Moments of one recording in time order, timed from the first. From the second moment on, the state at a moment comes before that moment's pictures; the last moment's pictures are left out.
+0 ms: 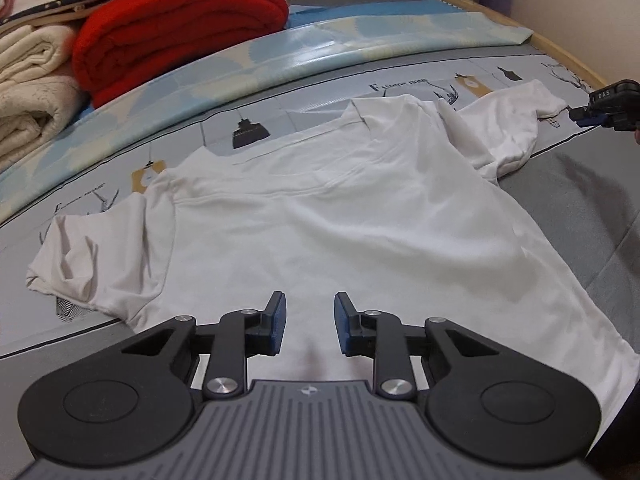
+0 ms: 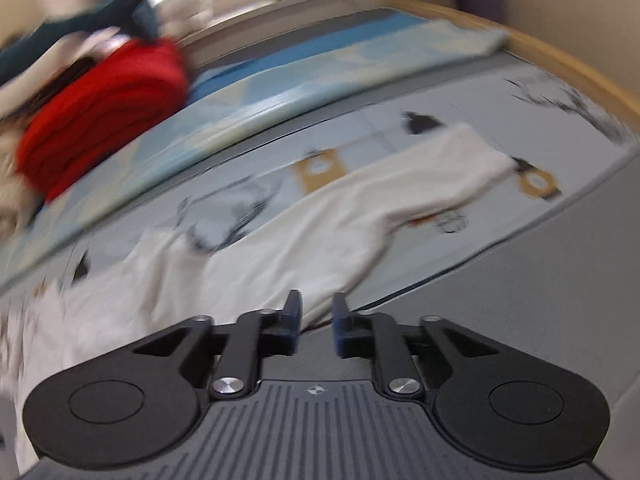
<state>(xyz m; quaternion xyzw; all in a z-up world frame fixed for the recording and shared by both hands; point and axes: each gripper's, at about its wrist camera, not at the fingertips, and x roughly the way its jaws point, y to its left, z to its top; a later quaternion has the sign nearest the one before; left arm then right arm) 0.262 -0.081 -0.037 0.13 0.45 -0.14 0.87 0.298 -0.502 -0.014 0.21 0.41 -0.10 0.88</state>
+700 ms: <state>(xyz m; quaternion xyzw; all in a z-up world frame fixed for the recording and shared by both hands) 0.300 -0.094 -0.067 0.15 0.47 -0.13 0.86 0.335 -0.662 -0.123 0.47 0.27 -0.26 0.80</state>
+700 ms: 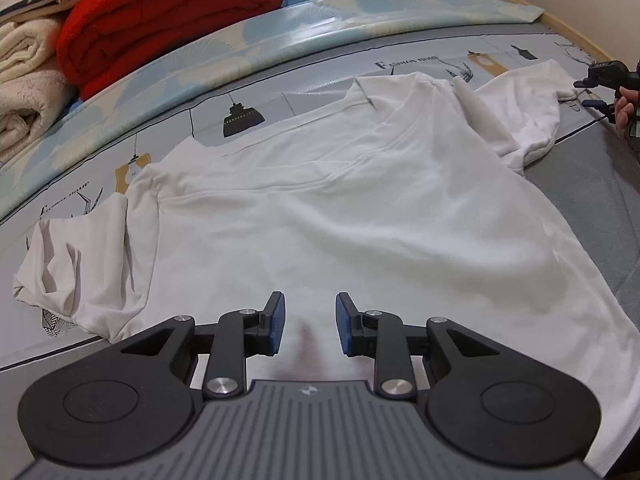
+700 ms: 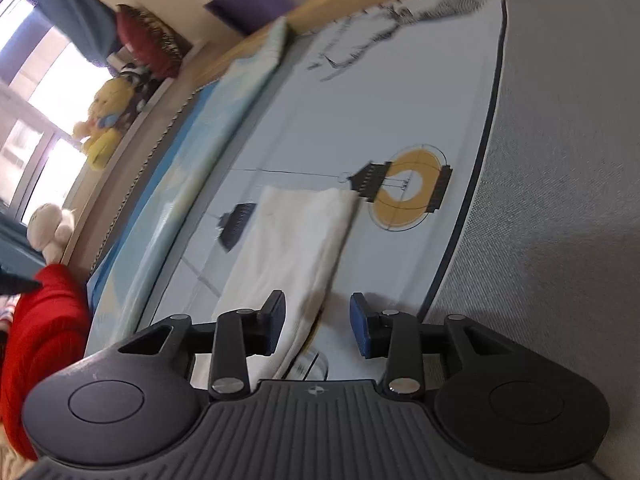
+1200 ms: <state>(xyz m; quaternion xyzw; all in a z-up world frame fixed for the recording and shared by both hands) 0.306 -0.096 -0.055 0.15 0.45 -0.14 0.87 0.337 -0.685 -0.112 0.42 0.20 -0.35 0.81</state>
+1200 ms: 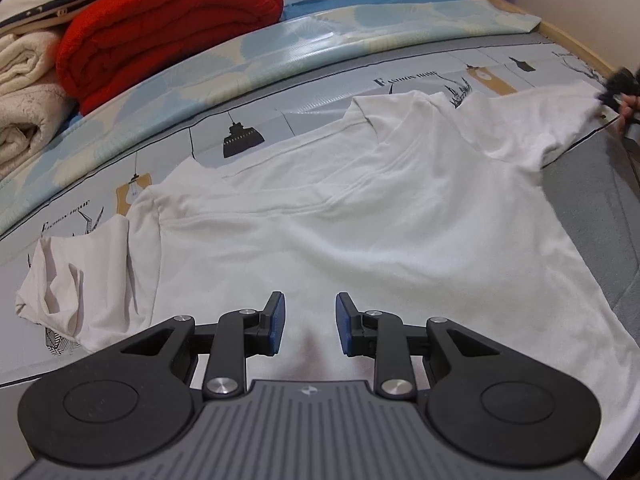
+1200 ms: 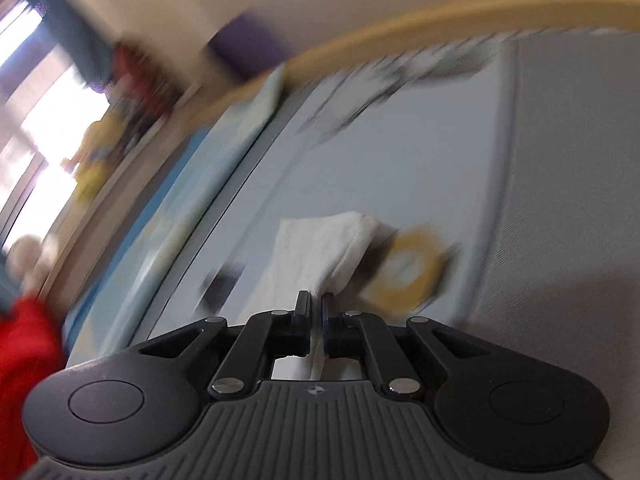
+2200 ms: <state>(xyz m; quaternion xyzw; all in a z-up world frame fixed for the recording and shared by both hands) 0.322 -0.033 -0.010 0.08 0.44 -0.06 0.89 0.328 -0.620 -0.003 0.28 0.14 -0.34 0.89</state>
